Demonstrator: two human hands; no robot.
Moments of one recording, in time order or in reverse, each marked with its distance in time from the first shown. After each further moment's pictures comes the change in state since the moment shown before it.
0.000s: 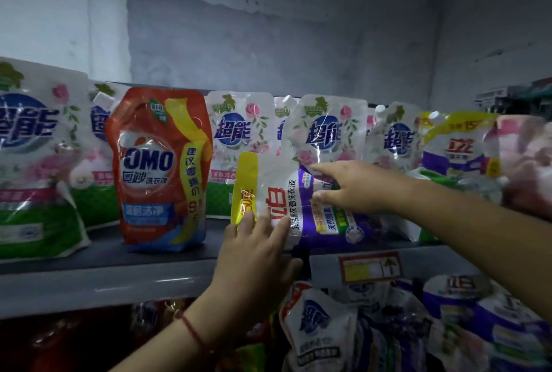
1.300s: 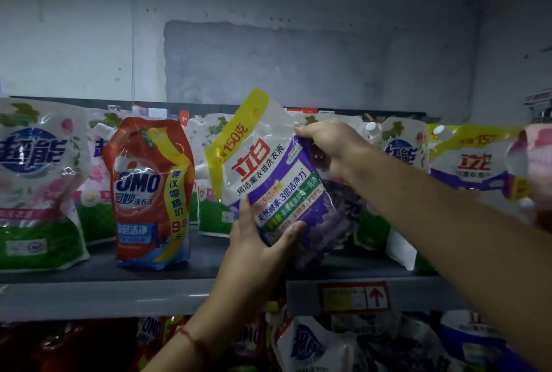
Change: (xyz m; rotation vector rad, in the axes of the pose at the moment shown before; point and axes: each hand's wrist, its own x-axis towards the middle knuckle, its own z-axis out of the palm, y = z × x) left_hand 0.036 0.037 -0.005 -1.021 0.261 -0.405; right_hand 0.062 0.008 -0.046 1.446 0.201 0.170
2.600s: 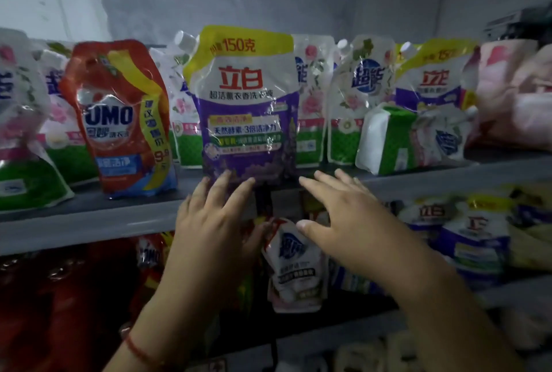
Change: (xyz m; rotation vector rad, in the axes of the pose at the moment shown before) left_hand -0.095 -0.013 -0.044 0.923 -0.122 0.323; right_hand -0.209 0.105 -0.019 -1.124 -0.148 -0.065
